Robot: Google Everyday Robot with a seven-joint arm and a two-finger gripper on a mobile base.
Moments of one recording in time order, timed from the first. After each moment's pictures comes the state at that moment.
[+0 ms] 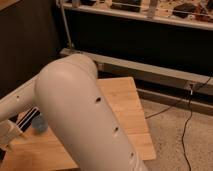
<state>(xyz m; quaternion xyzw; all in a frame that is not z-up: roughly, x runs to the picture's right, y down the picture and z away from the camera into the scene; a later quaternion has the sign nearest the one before) -0.426 0.246 0.654 -0.33 0.08 0.29 0.89</state>
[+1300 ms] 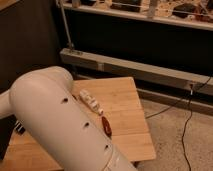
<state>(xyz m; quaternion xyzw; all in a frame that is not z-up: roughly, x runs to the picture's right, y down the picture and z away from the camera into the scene) -0.530 0.267 0.661 -0.38 0.00 0.24 0.89</state>
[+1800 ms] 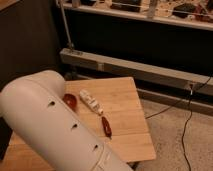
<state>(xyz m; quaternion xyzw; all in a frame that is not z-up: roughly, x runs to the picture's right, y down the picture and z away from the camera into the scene) -0.553 0.260 0.683 -0.37 0.01 0.24 0.90</state>
